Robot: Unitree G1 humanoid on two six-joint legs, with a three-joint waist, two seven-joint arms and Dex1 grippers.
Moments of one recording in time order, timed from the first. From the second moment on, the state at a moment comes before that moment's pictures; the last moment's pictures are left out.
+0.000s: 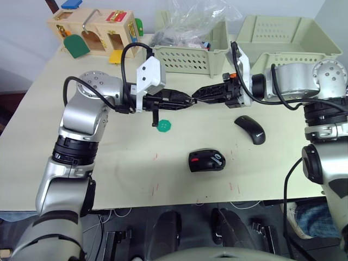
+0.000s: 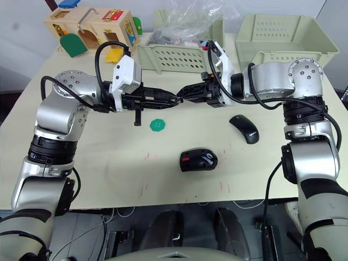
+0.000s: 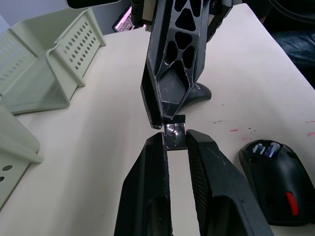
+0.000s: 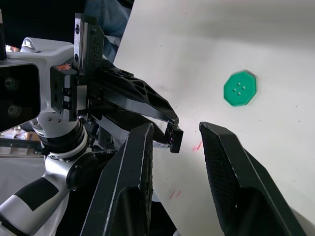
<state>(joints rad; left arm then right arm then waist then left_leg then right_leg) -0.86 0.70 -0.14 0.01 -0.34 0.39 -1.28 -1.19 -0.50 0.06 0.50 1.95 1.46 -0.36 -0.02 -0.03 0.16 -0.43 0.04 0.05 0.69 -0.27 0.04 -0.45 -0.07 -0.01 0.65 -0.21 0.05</state>
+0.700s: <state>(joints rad) -0.85 0.71 -0.14 0.01 -0.34 0.39 -1.27 -1.19 -0.50 0.06 0.50 1.95 1.48 -0.33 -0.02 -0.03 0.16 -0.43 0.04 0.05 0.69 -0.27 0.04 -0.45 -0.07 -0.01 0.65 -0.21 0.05</state>
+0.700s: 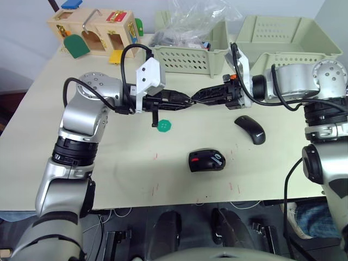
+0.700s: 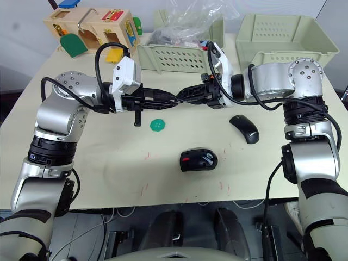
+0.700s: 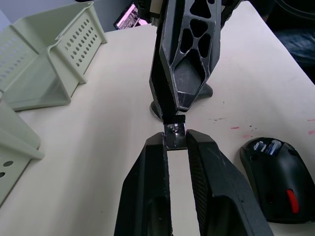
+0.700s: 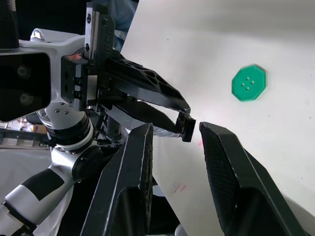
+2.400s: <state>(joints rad) -0.62 0.73 -0.01 -0.21 -0.56 0.71 -1.18 -1.16 -0.76 0.15 0.34 1.95 1.54 -0.27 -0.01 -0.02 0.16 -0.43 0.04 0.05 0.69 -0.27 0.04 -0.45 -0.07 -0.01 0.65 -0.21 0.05</state>
